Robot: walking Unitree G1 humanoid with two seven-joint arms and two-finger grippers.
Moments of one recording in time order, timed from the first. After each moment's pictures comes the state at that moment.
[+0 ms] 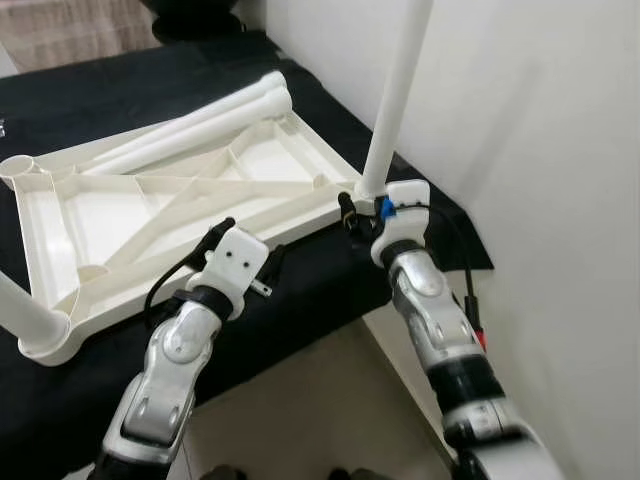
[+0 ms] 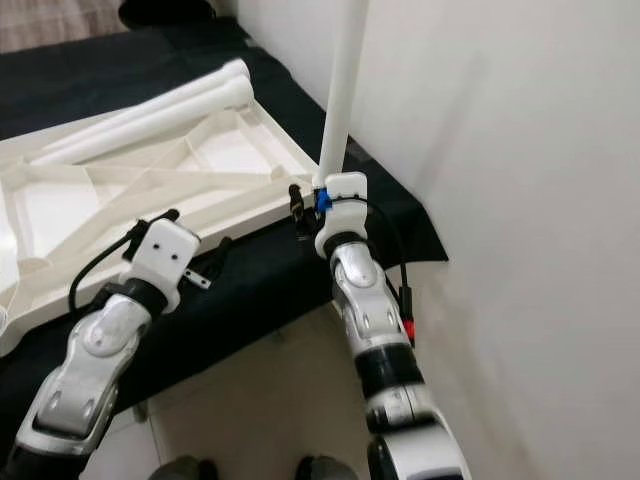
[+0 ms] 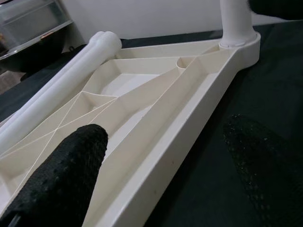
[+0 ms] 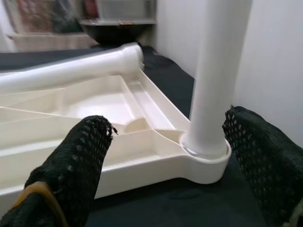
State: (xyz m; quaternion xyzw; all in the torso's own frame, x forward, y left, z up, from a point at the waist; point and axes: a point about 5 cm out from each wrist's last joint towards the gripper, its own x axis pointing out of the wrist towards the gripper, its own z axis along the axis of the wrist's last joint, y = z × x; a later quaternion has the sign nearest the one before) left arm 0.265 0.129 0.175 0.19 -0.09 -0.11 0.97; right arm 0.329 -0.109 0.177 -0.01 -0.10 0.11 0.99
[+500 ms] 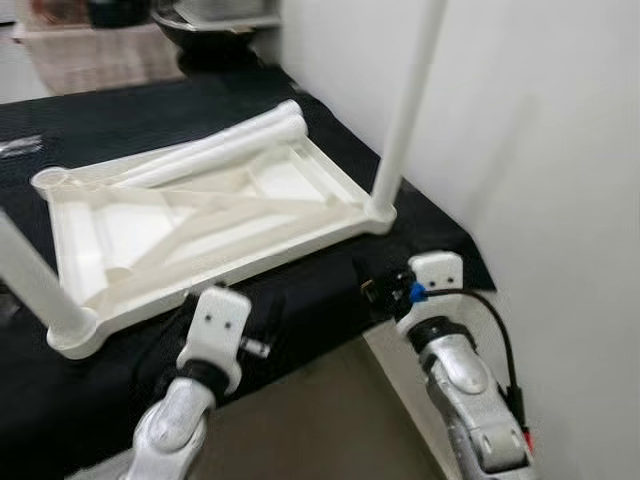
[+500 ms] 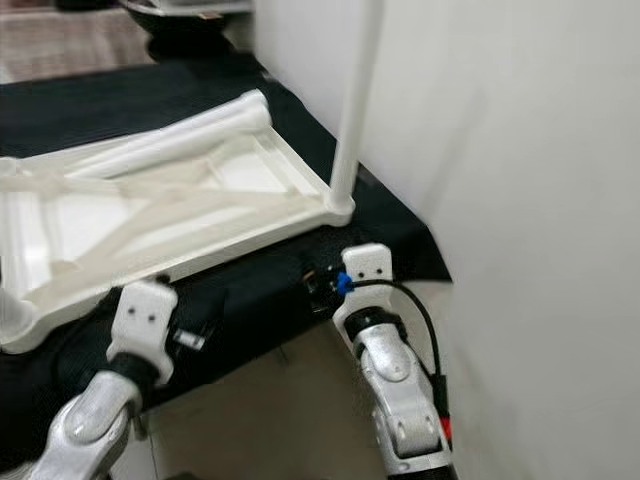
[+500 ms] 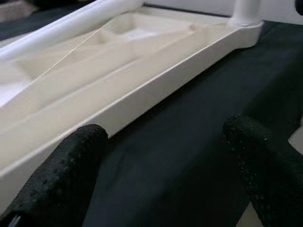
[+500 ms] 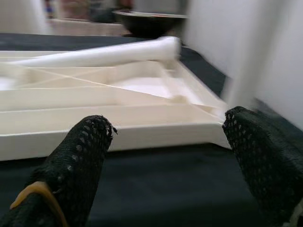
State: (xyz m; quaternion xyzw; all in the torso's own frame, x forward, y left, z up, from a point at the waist) left arm 0.211 0.121 0.137 0.07 0.01 -0.10 0.99; right arm 0.265 -0.121 0.145 -0.03 -0.04 0.12 0.99
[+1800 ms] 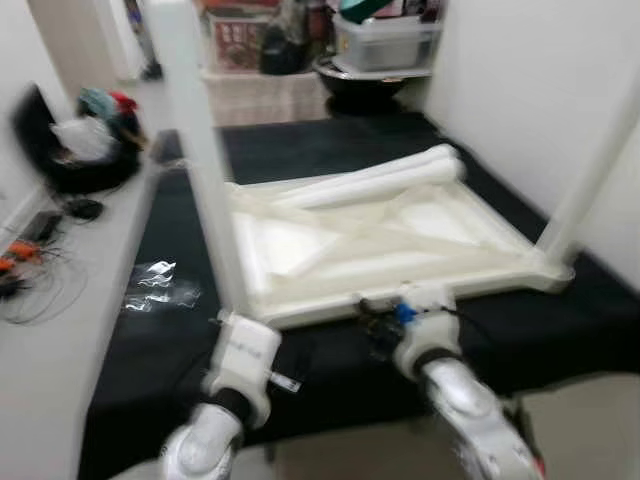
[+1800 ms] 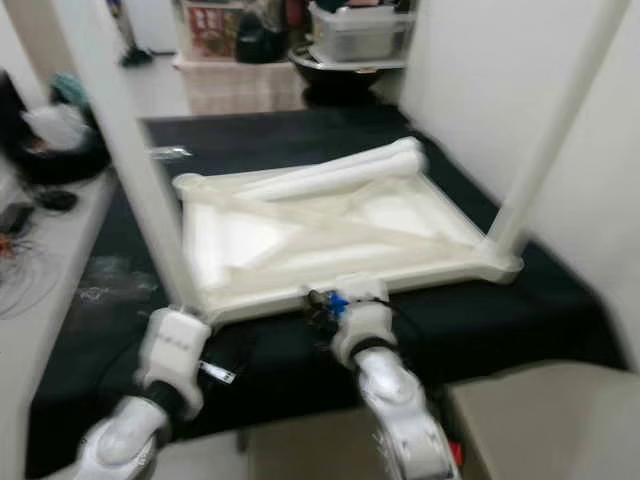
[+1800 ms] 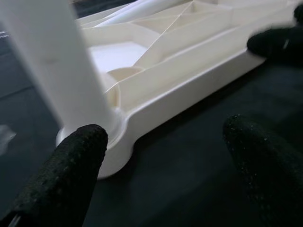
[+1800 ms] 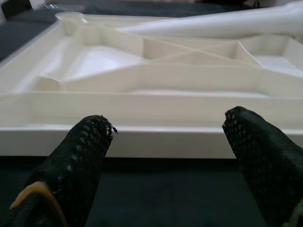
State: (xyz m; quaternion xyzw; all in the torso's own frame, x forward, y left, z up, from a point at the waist) left arm 0.205 0.105 0.121 0.07 0.05 -0.15 0.98; right arm 0.258 -0.125 0.117 -0.04 0.08 0.09 0.99
